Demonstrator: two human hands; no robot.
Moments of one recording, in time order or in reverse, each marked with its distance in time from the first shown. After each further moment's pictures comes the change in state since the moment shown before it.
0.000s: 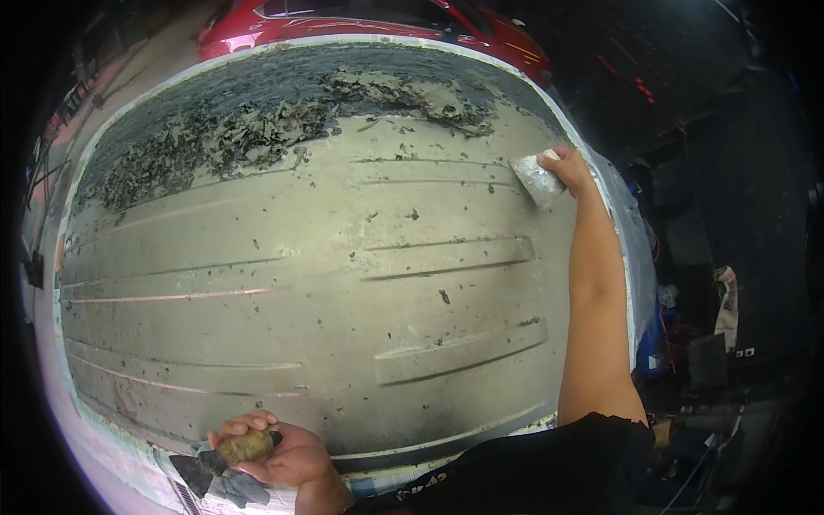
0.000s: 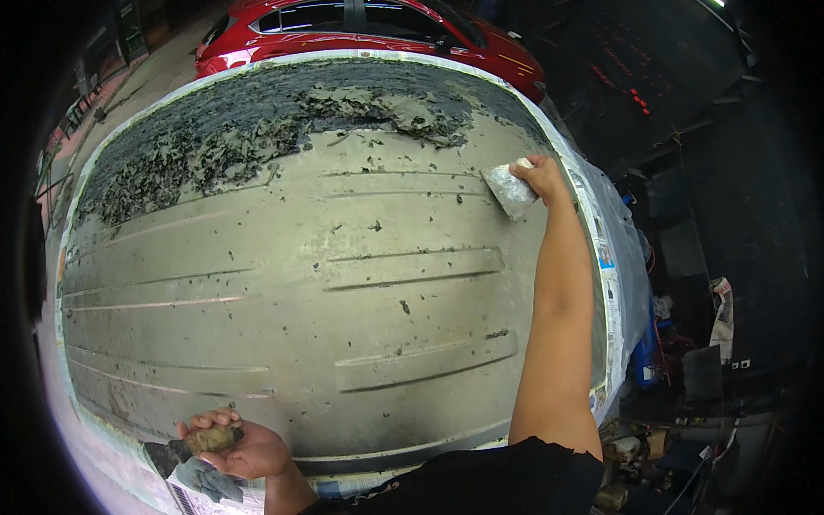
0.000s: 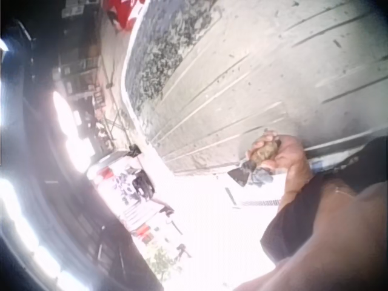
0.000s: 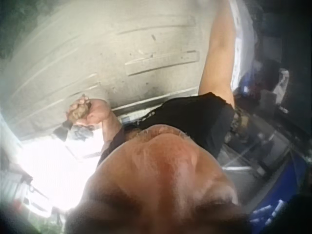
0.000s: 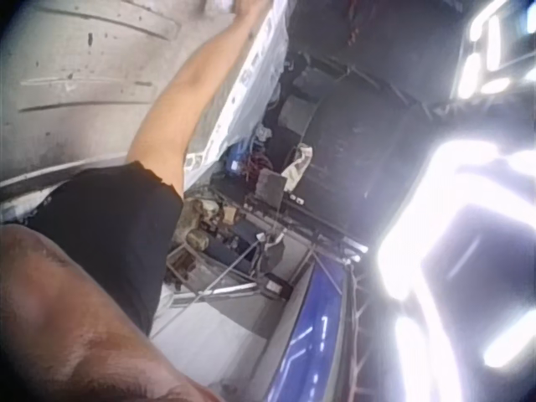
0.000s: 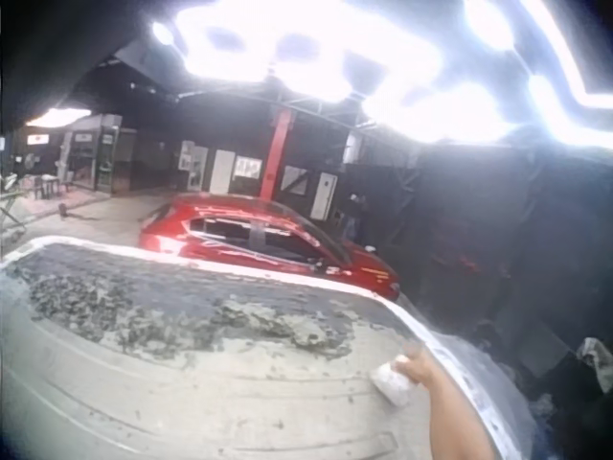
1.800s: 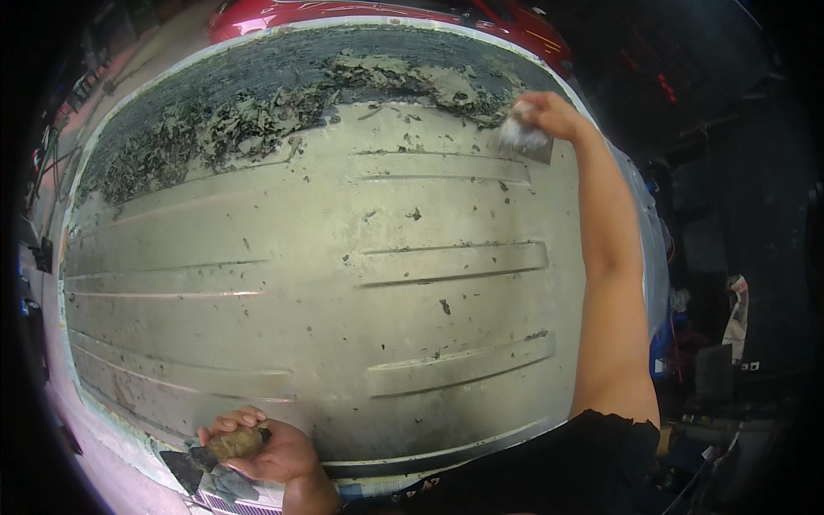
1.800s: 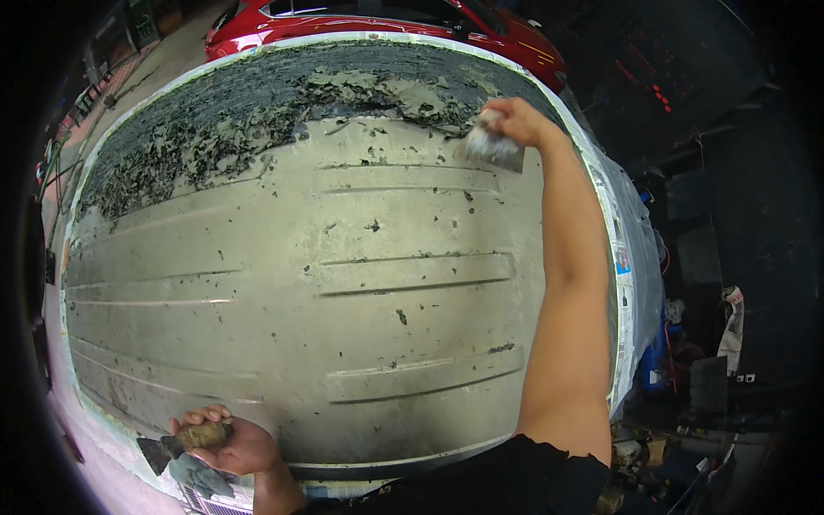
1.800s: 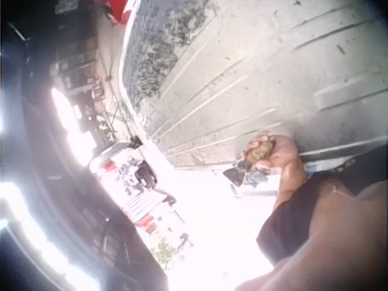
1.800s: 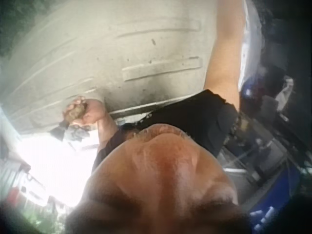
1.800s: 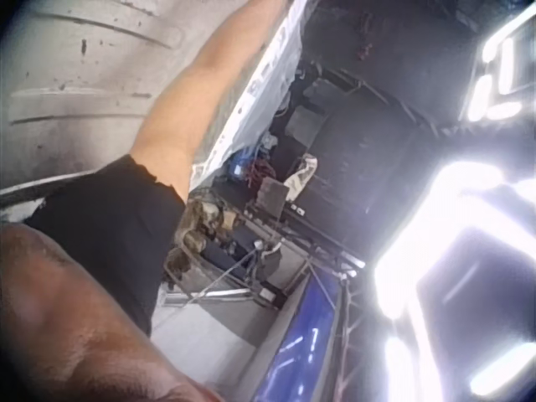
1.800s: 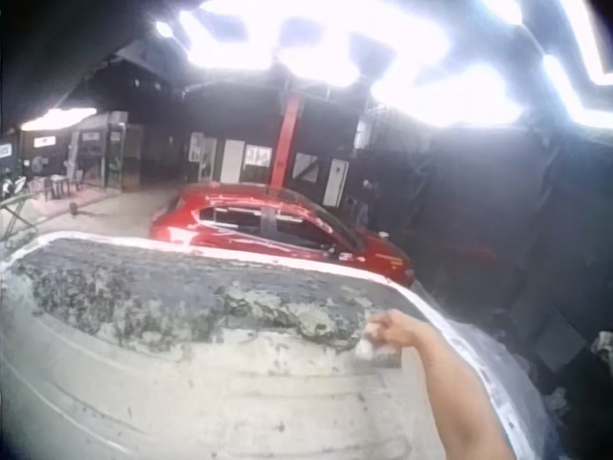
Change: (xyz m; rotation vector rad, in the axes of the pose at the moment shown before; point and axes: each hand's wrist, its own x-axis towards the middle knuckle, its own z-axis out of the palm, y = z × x) left_hand -0.001 -0.005 0.010 0.065 0.021 -0.001; right_hand 0.061 -0.092 0.036 -0.329 -0.489 -0.276
